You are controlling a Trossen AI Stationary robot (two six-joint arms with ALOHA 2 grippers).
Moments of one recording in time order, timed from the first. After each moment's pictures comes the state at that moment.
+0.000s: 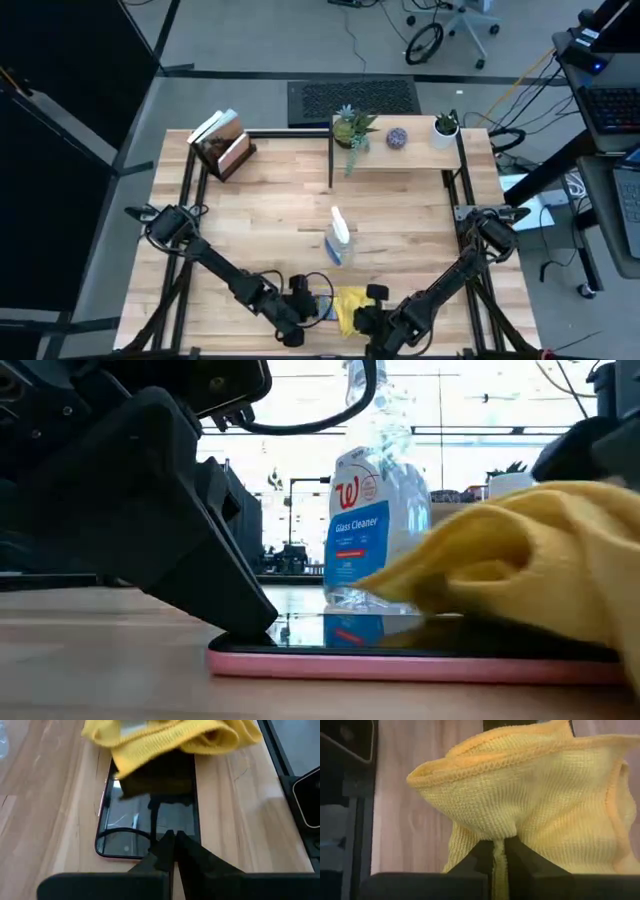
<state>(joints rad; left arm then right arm) -0.64 2.03 1.09 0.11 -0.30 -0.54 0.81 2.04 1.30 -0.48 0.37 0.86</state>
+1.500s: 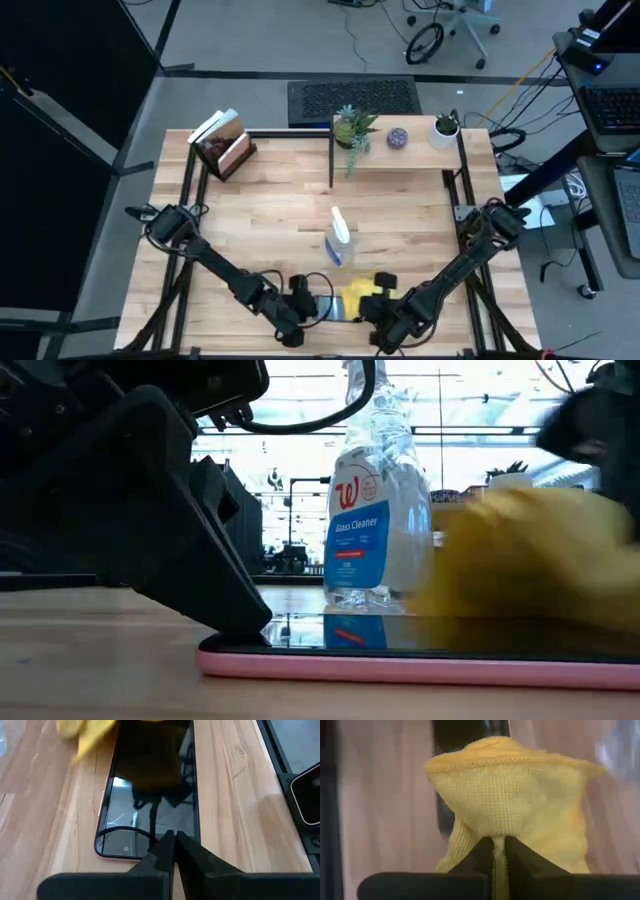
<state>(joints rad) -0.64 2.03 1.09 0.10 -0.29 -0.54 0.75 1.93 1.30 -0.50 0.46 0.80</state>
